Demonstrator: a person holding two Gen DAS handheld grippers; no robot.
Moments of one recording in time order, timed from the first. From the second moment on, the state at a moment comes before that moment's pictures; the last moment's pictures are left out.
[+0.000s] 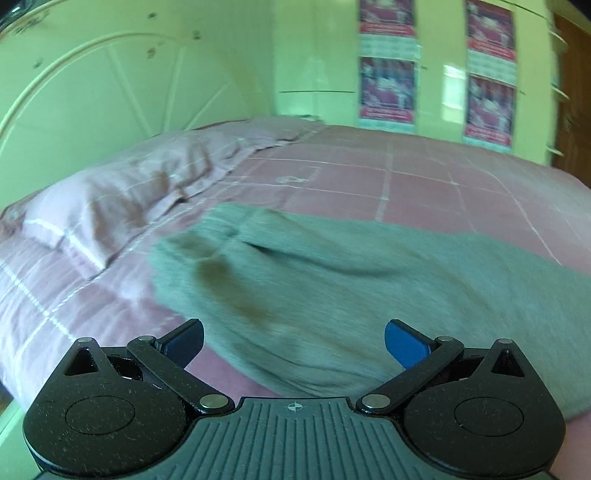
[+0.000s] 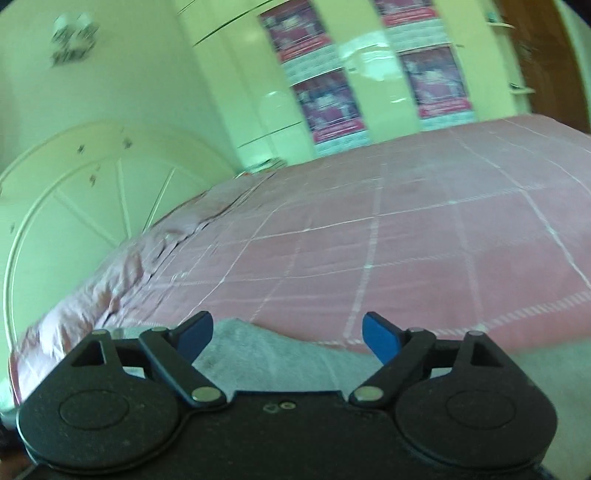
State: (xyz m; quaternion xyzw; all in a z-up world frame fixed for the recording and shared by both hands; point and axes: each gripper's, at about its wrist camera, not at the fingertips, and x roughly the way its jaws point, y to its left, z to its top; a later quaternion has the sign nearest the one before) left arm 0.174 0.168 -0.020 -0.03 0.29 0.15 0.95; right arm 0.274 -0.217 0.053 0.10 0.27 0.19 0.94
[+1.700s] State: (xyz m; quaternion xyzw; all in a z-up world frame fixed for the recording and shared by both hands) left arm 0.206 0.272 -0.061 -0.15 0.22 0.29 0.92; right arm 0.424 -0.115 -0.005 0.02 0.38 0.29 0.88
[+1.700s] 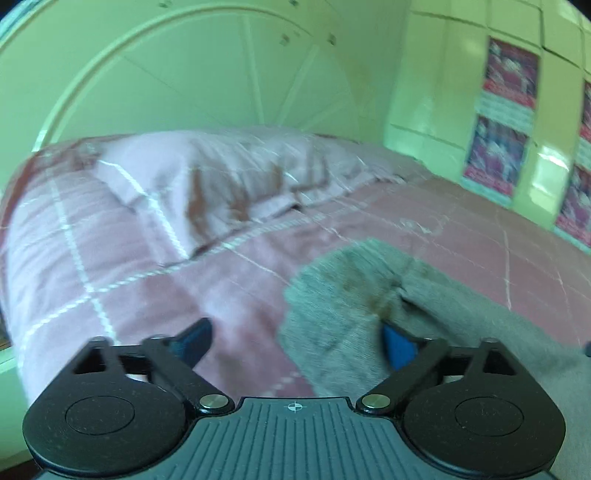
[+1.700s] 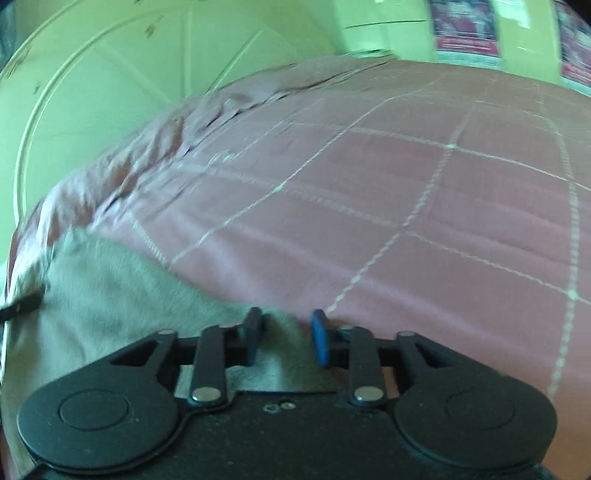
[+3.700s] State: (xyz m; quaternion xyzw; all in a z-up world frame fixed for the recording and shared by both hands) left arm 0.173 0.060 -0.053 0.07 0.29 0.02 0.95; right arm 0.045 -0.529 -0.047 0.51 0.12 -0.18 0.83
